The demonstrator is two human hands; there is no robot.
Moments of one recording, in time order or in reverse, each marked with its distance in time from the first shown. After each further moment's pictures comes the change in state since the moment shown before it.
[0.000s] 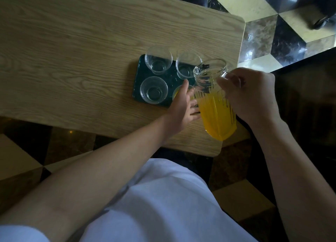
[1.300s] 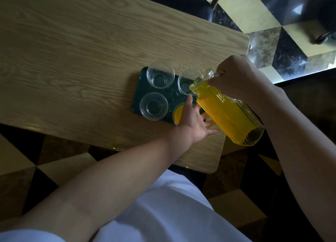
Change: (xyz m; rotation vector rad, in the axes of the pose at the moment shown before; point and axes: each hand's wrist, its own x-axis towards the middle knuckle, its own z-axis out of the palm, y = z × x) left_hand 0.039 0.012 0.029 -0.487 -0.021 -0.129; right_hand 0.119 -0.006 0.025 -0.383 -0.444 0.069
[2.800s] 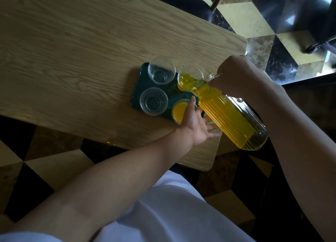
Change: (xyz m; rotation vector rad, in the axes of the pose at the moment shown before) left_hand -0.021 -0.013 0.002 -0.054 -0.073 -0.046; right_hand -0.013 -0.015 -0.011 -0.132 -0.102 0.046
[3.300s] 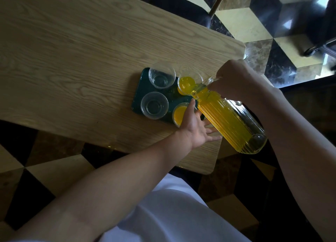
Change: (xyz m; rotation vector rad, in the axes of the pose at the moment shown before) left_hand -0.010 0.006 0.003 0.008 0.017 -0.033; right_hand -0.001 -0.003 -0.001 0.025 0.005 0.017
